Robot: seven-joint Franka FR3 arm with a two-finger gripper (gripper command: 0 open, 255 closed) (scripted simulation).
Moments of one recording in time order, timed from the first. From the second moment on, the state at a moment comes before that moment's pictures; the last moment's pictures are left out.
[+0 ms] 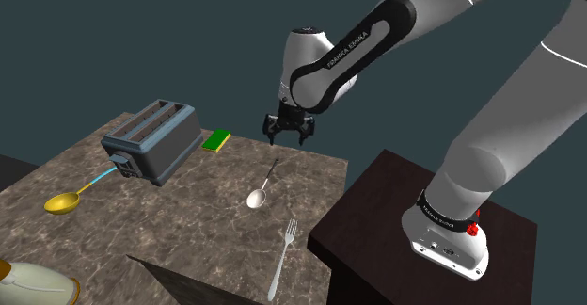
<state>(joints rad) -0.13 -0.13 0.42 -2.58 0.19 2.58 0.82</state>
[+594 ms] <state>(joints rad) -0.06 0.29 0.34 -2.44 -0.14 2.83 1.32</state>
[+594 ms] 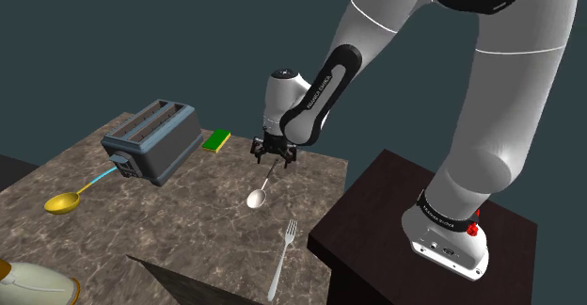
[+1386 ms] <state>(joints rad) 0.11 0.62 0.15 -2.24 -0.22 2.96 1.56</state>
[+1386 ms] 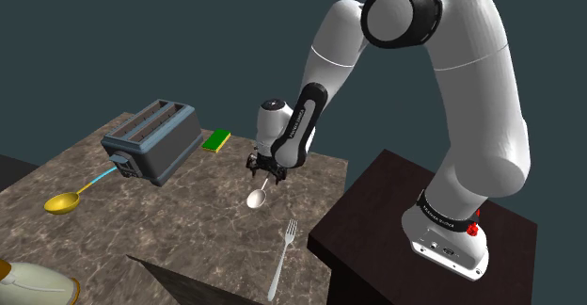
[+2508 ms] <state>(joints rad) 0.11 0.62 0.15 -2.24 -0.21 2.96 1.56</state>
